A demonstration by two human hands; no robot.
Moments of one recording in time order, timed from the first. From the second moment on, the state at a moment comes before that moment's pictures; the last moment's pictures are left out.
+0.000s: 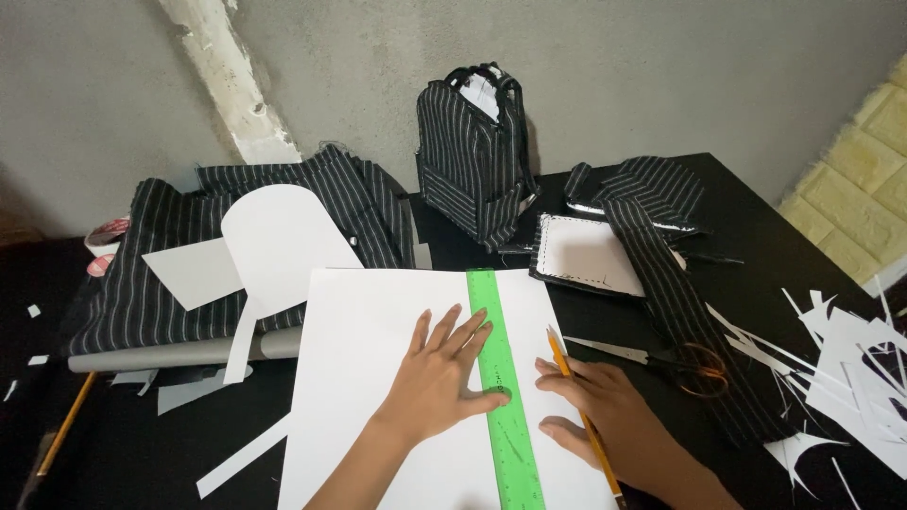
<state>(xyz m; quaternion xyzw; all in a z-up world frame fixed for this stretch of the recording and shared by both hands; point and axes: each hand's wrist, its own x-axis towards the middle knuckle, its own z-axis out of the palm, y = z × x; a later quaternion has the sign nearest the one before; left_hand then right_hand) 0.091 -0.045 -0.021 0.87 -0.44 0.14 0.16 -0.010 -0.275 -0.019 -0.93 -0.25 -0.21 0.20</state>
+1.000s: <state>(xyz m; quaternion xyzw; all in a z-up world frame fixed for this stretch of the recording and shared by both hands) 0.091 -0.045 -0.021 0.87 -0.44 0.13 0.16 -0.010 -0.275 -0.019 -0.93 -0.23 -0.19 0.21</state>
